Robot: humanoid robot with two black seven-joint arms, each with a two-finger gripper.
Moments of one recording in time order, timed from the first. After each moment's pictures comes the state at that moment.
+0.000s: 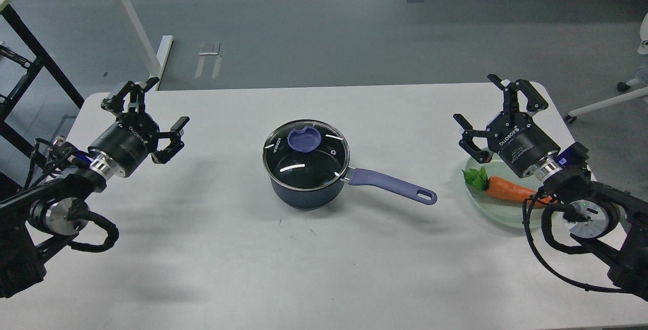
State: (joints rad) left arm -0.60 0.59 -0.42 -0.88 -0.04 -0.46 -0.49; right arm 0.60 -0.58 0.44 0.99 0.04 0.45 0.49
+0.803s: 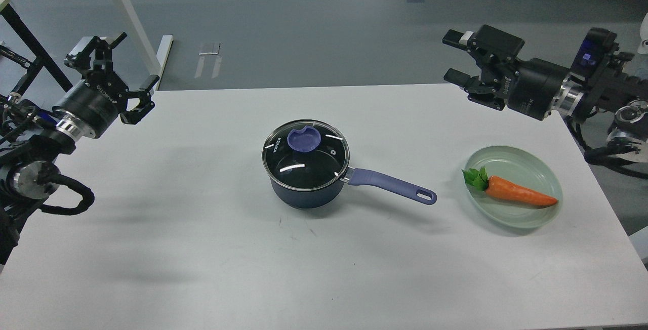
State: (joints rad) left arm -0.79 0.66 -0.42 -0.81 0.12 -0.46 -0.49; right arm 1.25 -0.81 -0.02 1.22 -0.76 0.33 0.49
